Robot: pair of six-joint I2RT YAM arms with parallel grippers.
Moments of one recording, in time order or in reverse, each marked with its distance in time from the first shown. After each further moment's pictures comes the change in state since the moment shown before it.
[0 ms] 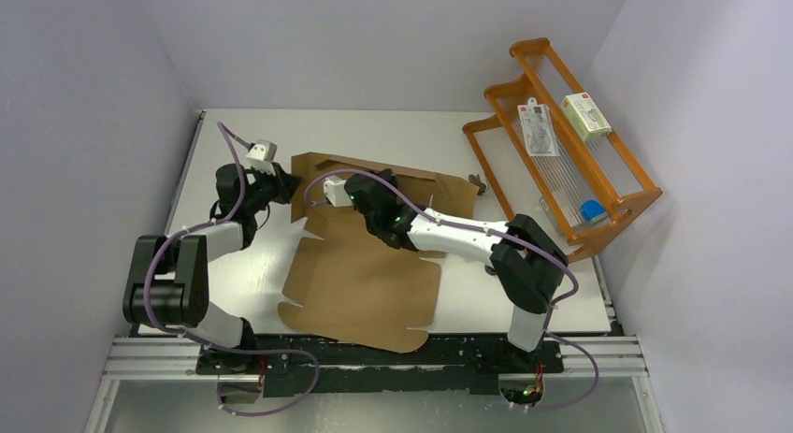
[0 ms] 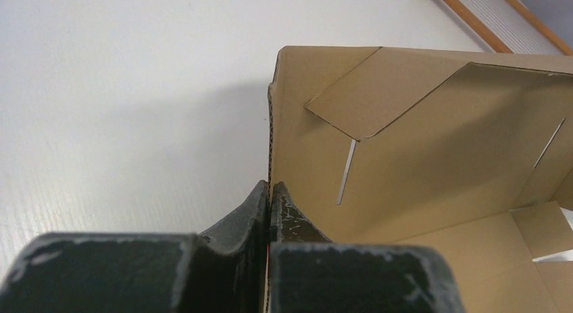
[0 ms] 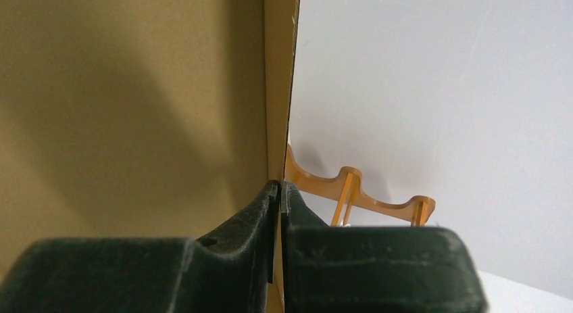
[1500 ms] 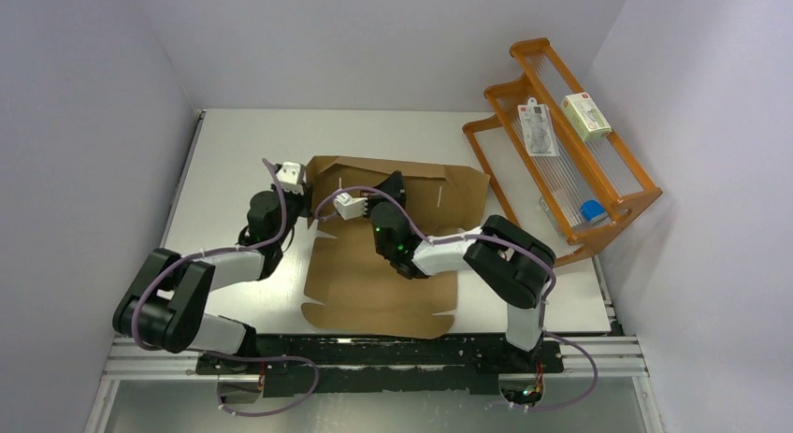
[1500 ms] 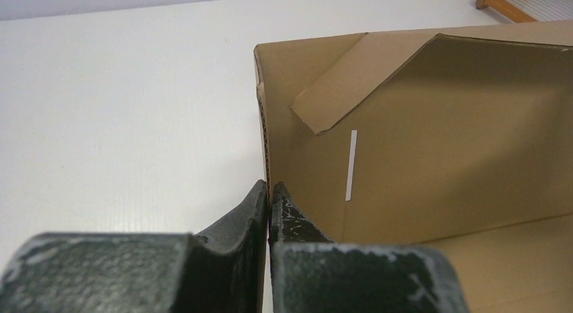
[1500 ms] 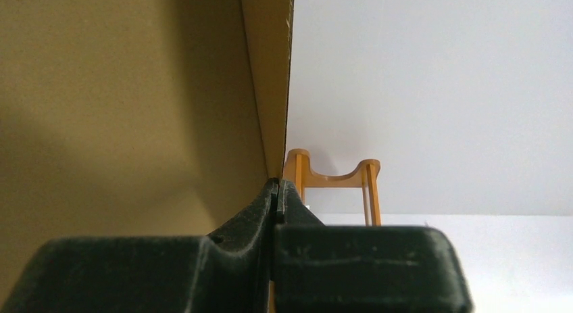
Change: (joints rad) left arm -0.322 -0.106 -0.187 0.226 -0.541 0.111; right arm 0.005 0.077 -0.335 0.861 0.105 -0.351
